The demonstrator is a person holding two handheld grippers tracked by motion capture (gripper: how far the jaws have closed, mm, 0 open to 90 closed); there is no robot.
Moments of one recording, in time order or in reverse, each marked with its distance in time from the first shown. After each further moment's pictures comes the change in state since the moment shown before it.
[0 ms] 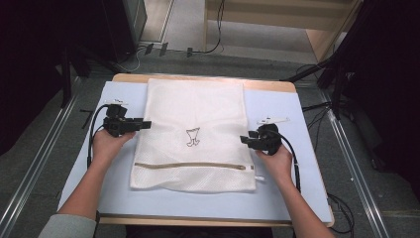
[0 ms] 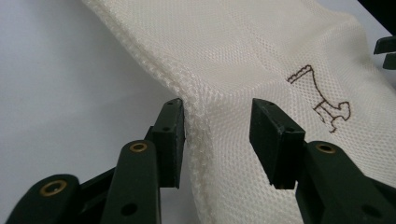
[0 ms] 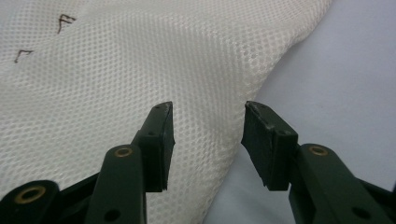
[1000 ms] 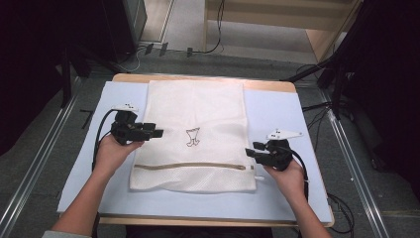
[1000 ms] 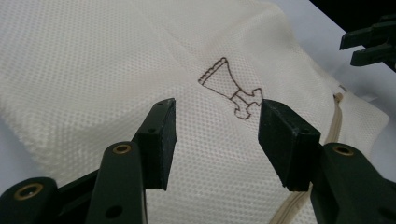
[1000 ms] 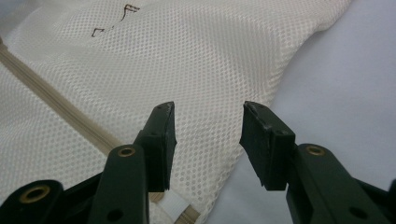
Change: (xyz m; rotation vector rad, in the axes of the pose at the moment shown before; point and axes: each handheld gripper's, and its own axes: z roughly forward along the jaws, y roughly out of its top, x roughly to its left) left arm -0.065 0.000 -0.008 0.019 -0.111 0.121; right arm 0.022 -0.028 -0.049 -0.044 0.058 -0.068
